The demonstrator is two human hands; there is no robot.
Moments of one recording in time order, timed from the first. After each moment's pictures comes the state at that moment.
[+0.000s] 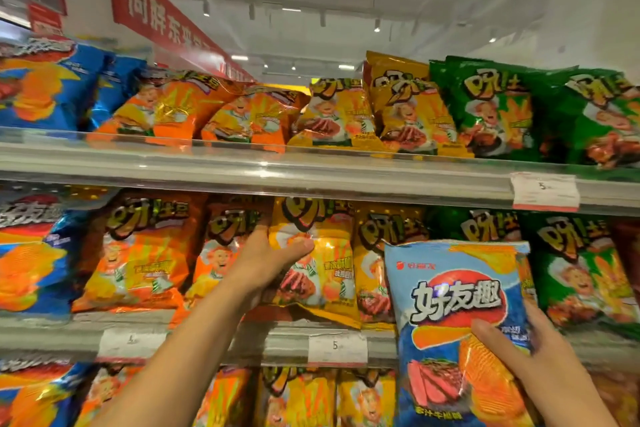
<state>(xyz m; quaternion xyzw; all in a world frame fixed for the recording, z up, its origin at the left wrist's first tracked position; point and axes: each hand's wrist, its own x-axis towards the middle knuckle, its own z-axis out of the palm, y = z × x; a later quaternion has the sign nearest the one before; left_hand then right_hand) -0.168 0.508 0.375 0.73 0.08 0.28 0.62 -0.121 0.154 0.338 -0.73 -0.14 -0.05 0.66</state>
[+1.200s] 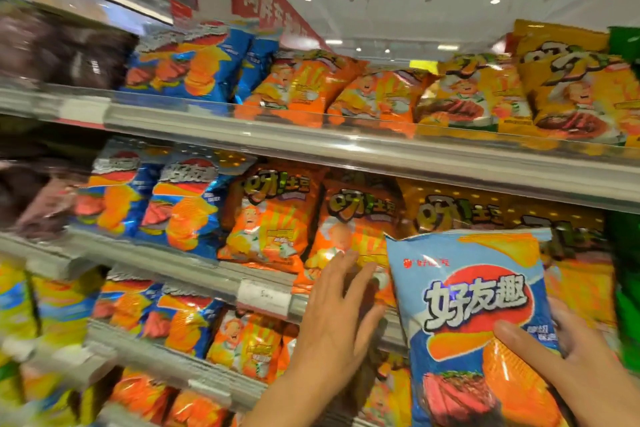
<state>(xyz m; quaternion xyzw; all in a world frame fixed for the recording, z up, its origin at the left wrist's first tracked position) -0.257 0.516 0.275 0.88 0.09 0.44 0.16 -0.152 0.273 0.350 -0.72 -0.27 0.07 0.64</state>
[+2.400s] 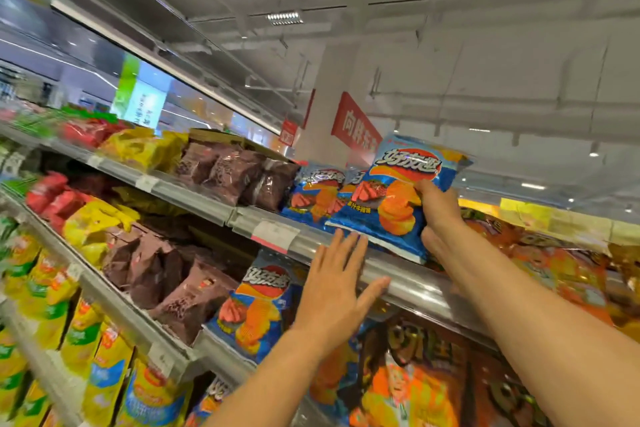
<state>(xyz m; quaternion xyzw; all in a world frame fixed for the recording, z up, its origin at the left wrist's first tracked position) -0.356 0.764 0.443 0.82 0.22 0.52 0.03 -0.235 0.705 0.615 -0.47 -0.36 0.08 0.80</state>
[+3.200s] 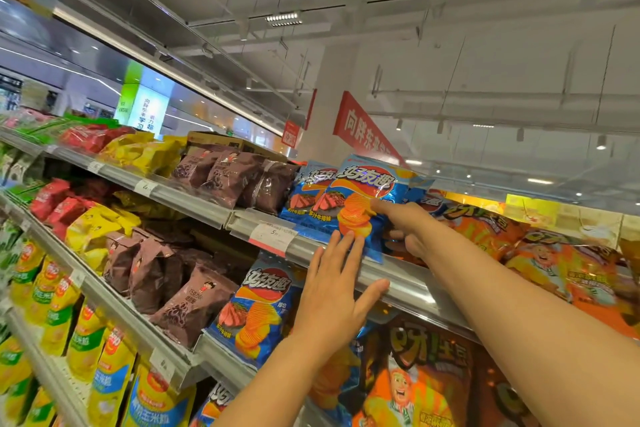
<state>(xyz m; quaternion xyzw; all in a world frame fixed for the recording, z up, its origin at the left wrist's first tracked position) -0.353 0.765 0.440 0.82 0.22 0.53 0.05 -0.243 0.727 0.600 -0.68 -0.39 0.16 0.60</state>
